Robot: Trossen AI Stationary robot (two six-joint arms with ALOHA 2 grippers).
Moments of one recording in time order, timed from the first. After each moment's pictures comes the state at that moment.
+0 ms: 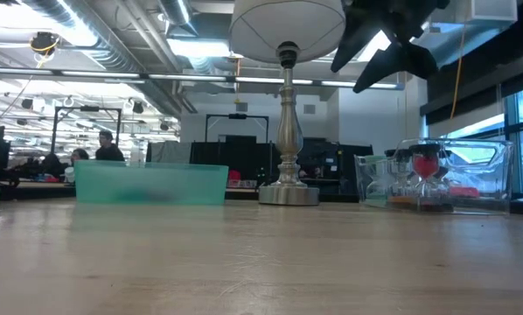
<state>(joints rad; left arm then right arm) -1.18 1.26 1.04 -1.29 -0.42 -1.69 0.23 1.36 1.07 -0.65 0.48 1.04</state>
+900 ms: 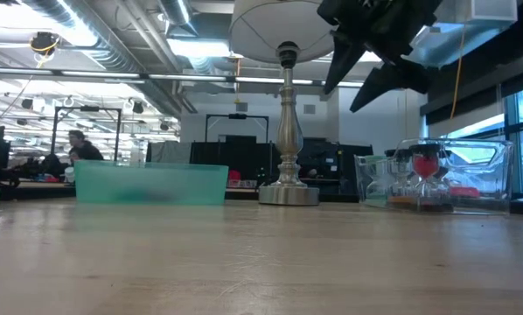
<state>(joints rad) -1.35 1.26 0.92 -1.19 -0.68 -1.64 0.19 1.44 1.07 -0.64 0.48 1.17</state>
